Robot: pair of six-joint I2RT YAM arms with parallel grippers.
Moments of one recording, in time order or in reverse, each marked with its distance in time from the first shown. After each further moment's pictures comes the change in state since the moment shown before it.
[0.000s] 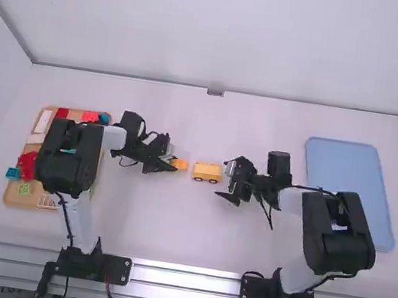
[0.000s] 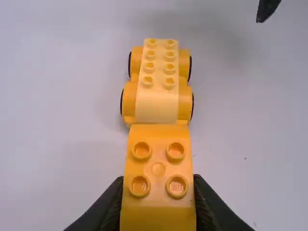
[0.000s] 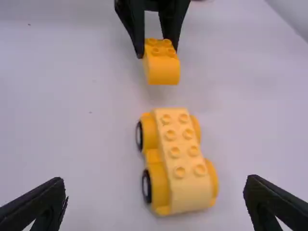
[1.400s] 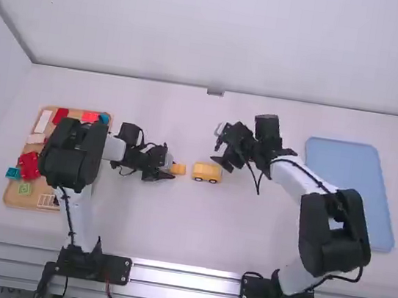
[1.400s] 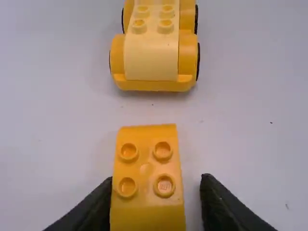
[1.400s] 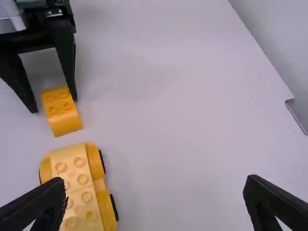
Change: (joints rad) left arm 0.015 0.060 -0.142 0.316 -0.035 -0.021; right arm 0.127 0.000 0.394 -0.307 0.352 0.183
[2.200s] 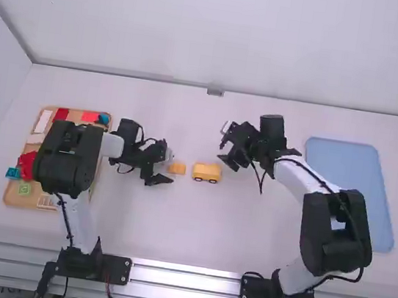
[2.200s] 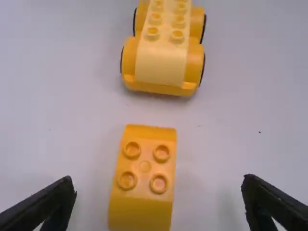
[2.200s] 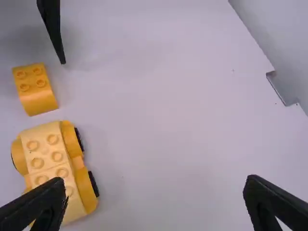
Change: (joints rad) left arm 0.002 -0.065 0.023 -0.127 -0.043 -0.071; right arm -0.035 0.000 0.000 -0.009 0.060 -0.003
